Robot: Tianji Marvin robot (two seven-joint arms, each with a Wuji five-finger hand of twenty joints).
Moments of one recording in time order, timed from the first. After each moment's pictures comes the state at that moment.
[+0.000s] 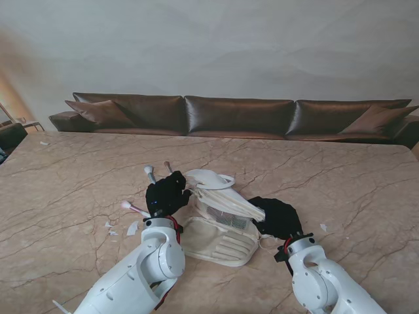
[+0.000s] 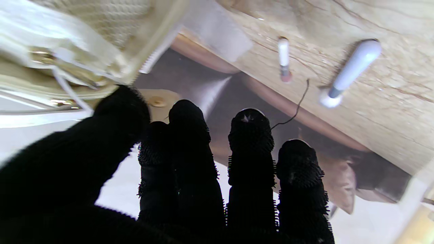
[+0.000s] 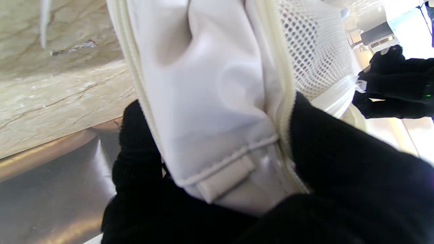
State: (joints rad) left arm 1.35 -1.35 -0.86 -1.26 0.56 0.33 0.75; right arm -1.68 -1.12 1.21 -1.53 -0.82 -0.09 -0.34; left_hand 0.61 -0.66 0.98 -0.27 0.67 -0.21 1.29 0.91 1.10 -0.14 0.85 0.97 1.02 0.15 1.12 1.01 0.46 0.26 1.48 0.87; right_hand 0.60 -0.57 1.03 -0.25 0.64 -0.08 0.69 0.24 0.89 0.03 0.48 0.28 1.00 0.12 0.48 0.50 0.66 0.16 1.21 0.58
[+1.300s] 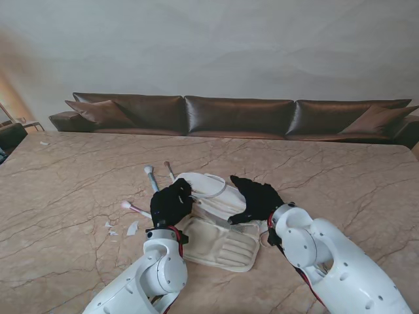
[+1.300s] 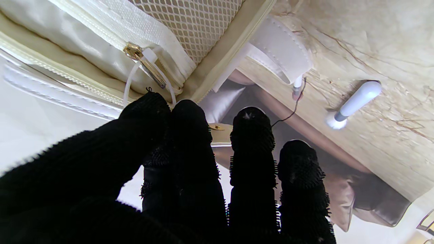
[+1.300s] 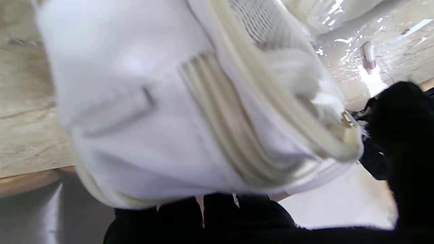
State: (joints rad) left arm 1.42 -1.34 -0.86 -1.33 0.51 0.27 0.77; right arm -1.47 -1.05 1.09 -1.68 -0.80 0.13 0.23; left_hand 0.70 -0.62 1.00 -0.25 0.64 -0.21 1.29 0.93 1.10 -0.14 0.84 0.98 1.00 0.14 1.09 1.01 0.43 0.25 1.48 0.87; right_hand 0.12 -0.65 0.96 -0.18 0.16 0.20 -0.03 0.11 0.19 0.14 0.22 0.14 0.27 0.20 0.14 0.31 0.08 0.19 0.62 0.58
